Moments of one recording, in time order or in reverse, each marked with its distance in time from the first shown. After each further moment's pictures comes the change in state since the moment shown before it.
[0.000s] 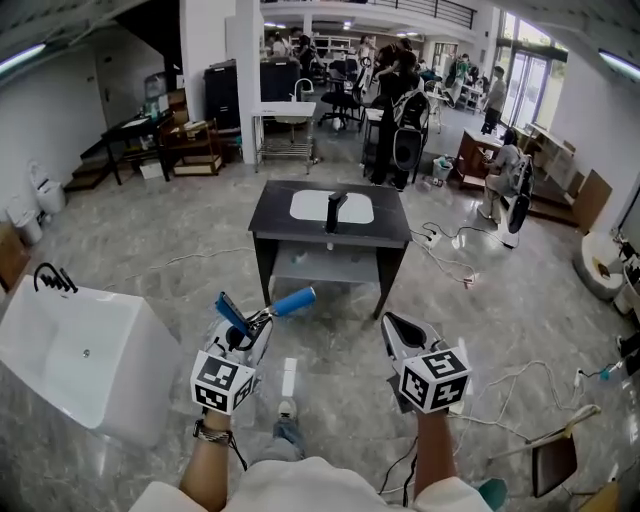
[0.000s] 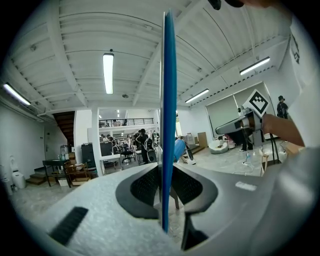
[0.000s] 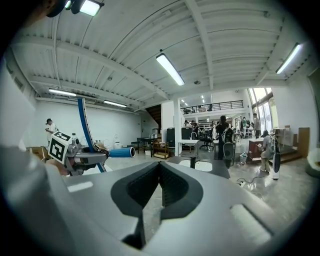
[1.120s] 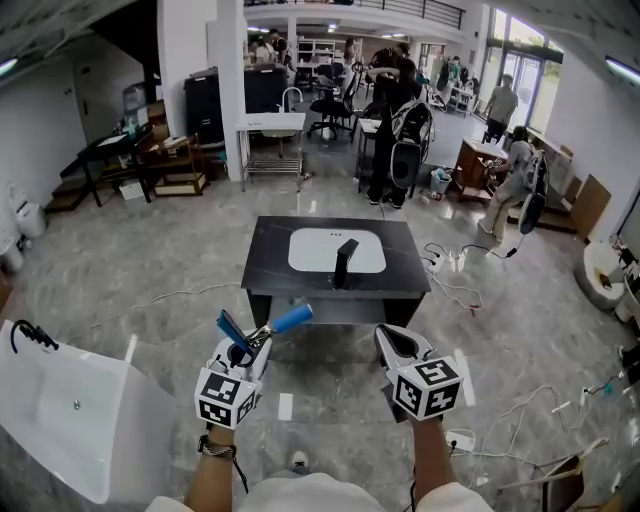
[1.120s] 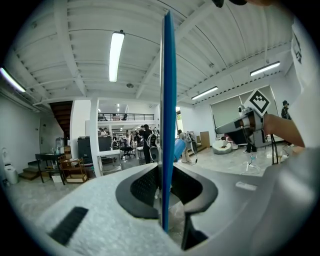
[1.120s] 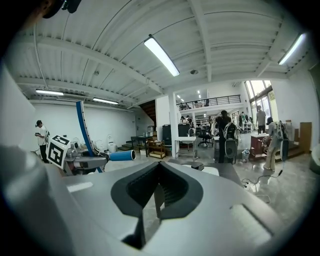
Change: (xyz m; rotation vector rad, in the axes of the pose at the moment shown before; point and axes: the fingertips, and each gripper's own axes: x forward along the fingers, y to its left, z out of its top) left arm 0.223 0.227 -0.014 -0.048 0.035 -0.032; right arm 0.297 -0.096 0.062 0.051 0.033 -0.033
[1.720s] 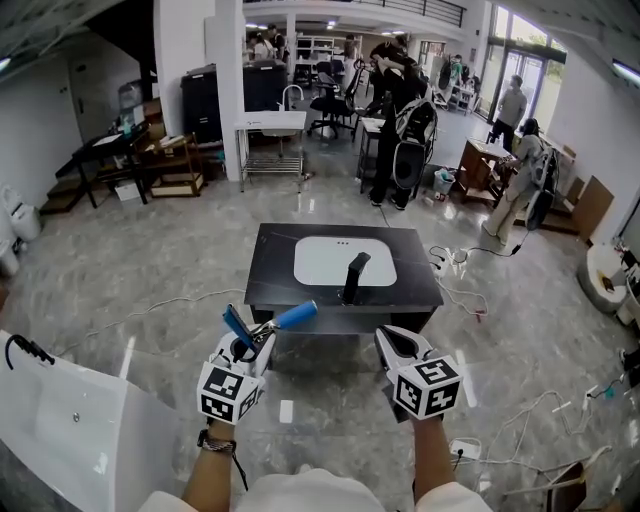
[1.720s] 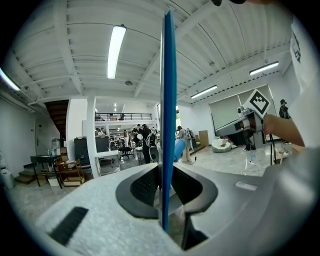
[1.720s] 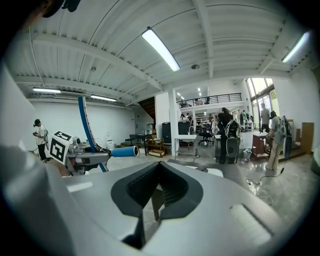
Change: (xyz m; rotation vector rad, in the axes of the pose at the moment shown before) left arm 0.073 0.088 0.003 0.021 0.006 -0.033; right arm 0.108 -0.018 0.016 -0.004 0.027 -0.004
